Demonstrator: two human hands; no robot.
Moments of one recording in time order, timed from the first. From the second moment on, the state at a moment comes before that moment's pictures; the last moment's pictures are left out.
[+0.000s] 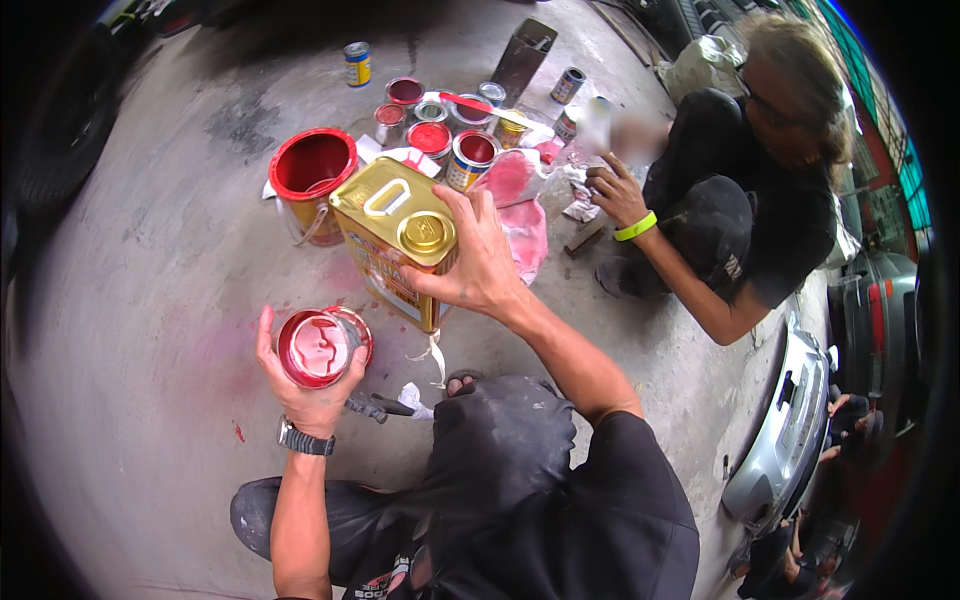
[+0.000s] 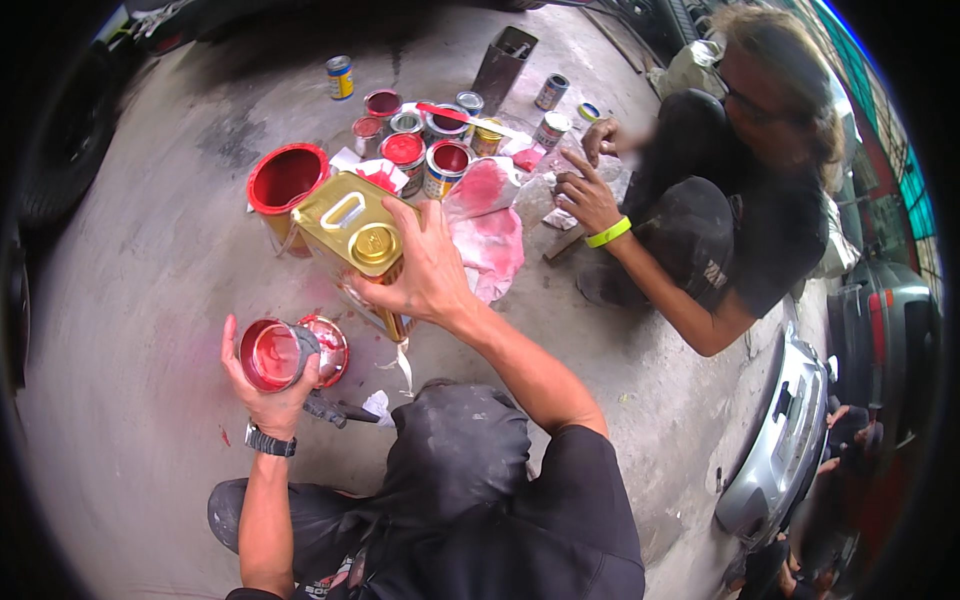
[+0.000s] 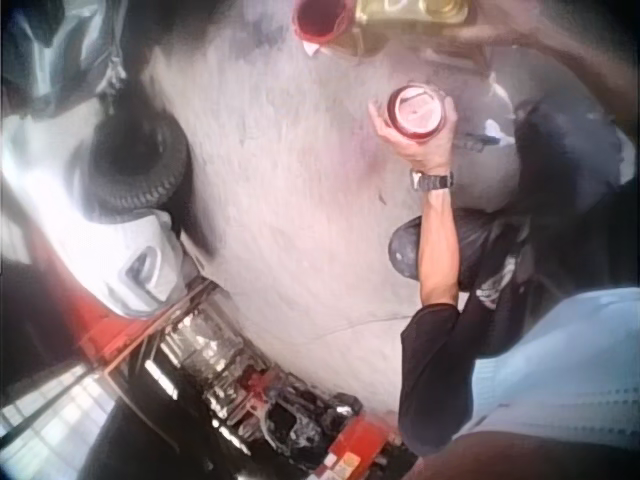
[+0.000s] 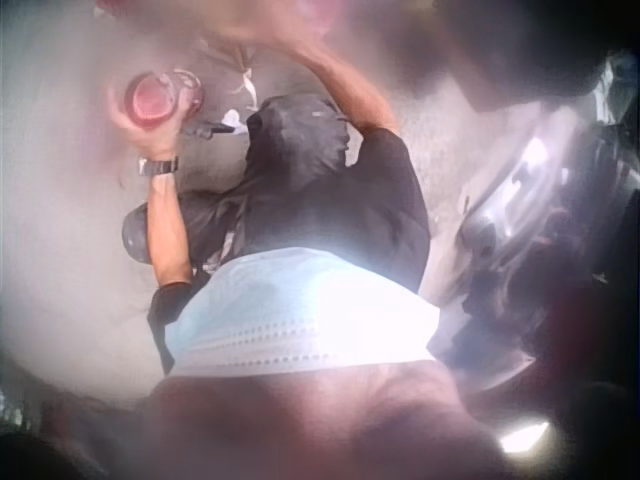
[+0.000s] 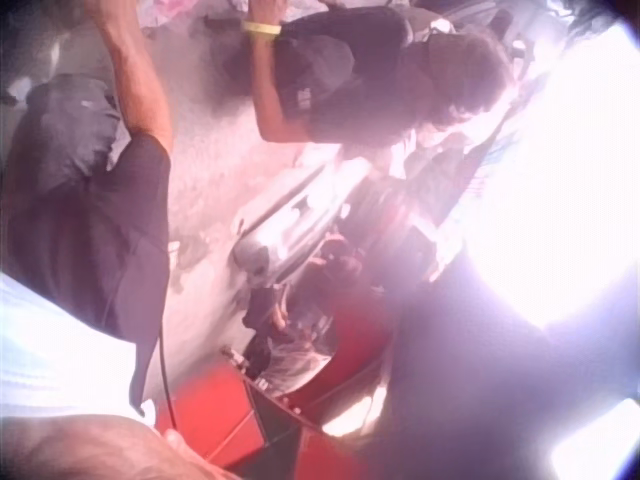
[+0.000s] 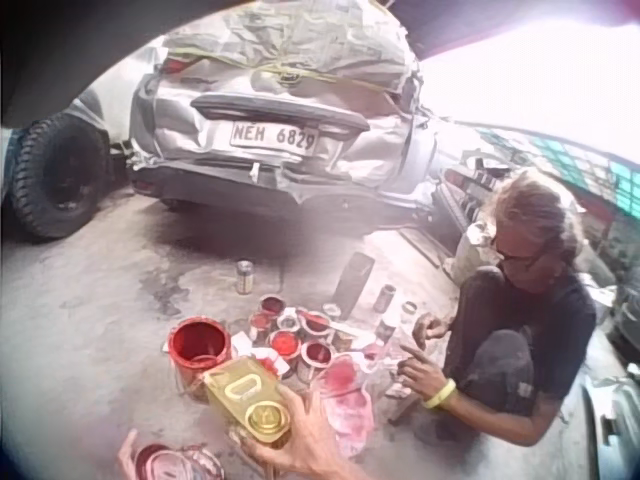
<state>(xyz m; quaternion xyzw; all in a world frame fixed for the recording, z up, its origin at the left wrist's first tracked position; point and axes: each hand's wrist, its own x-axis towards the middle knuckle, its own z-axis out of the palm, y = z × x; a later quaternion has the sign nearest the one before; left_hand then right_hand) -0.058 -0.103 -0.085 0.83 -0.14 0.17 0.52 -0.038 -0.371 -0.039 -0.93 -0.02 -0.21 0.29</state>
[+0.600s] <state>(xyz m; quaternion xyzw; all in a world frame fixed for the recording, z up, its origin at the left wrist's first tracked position) -0.047 -0.121 -0.086 0.84 -0.14 0.16 0.50 -0.093 -0.398 -0.146 -0.90 0.14 -0.33 0.23</state>
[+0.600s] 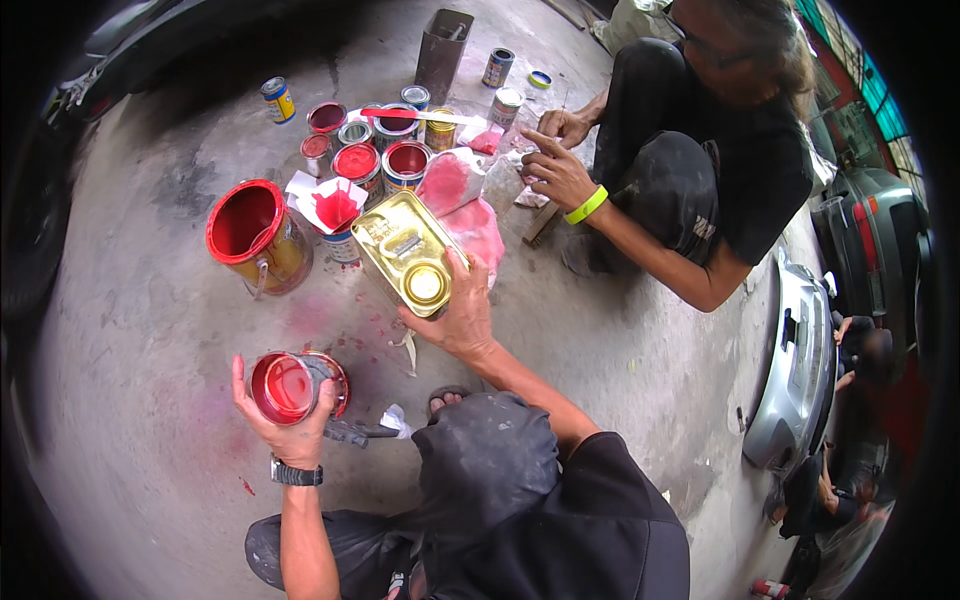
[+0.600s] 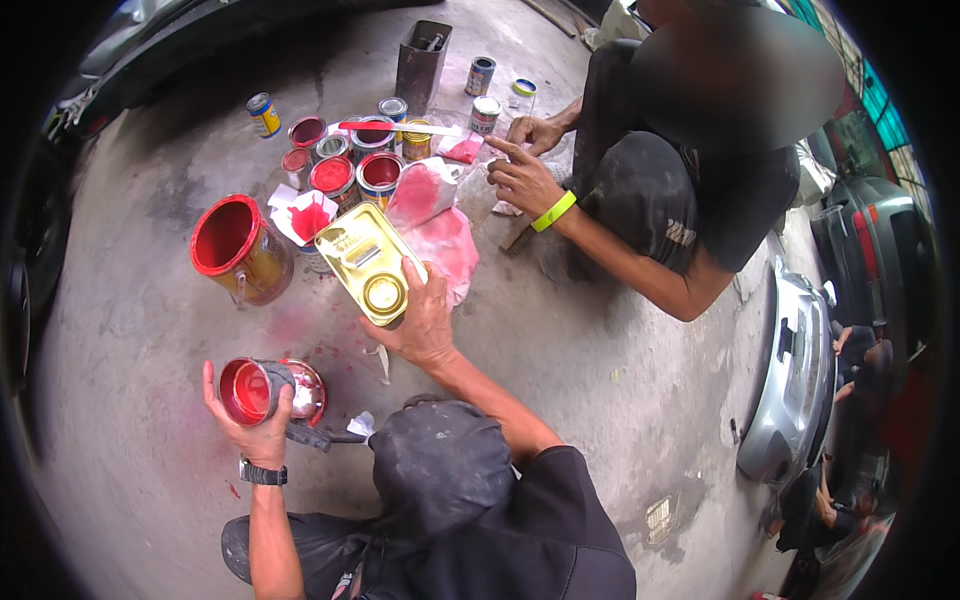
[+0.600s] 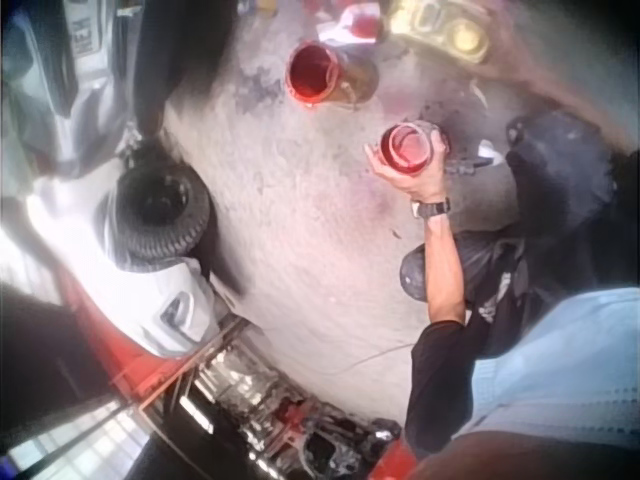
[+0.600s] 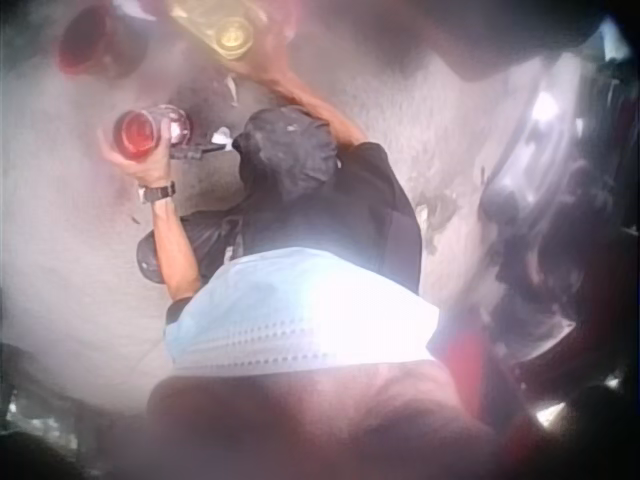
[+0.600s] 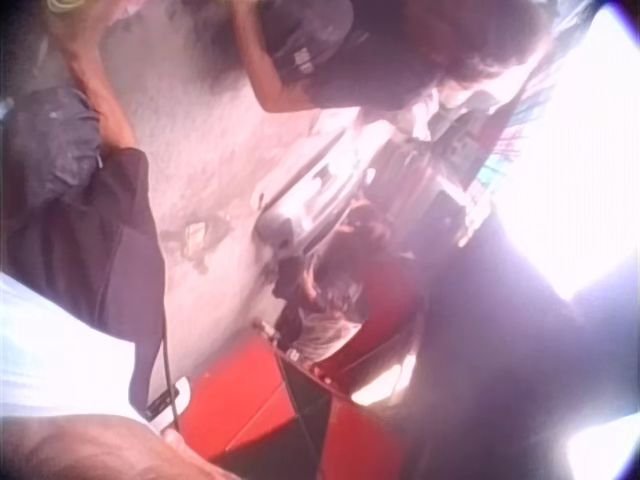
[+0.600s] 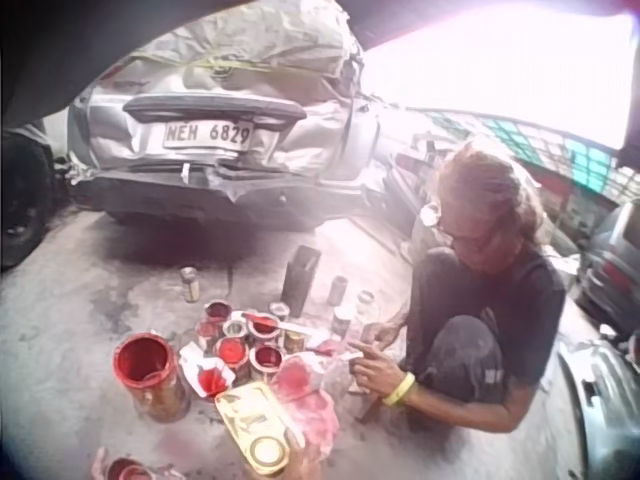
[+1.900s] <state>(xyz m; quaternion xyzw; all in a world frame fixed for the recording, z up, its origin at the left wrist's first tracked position) -0.047 -0.119 -0.089 0.85 -0.16 0.16 0.48 0.001 -0.600 -0.248 -0.80 0.34 -0.34 0.37</state>
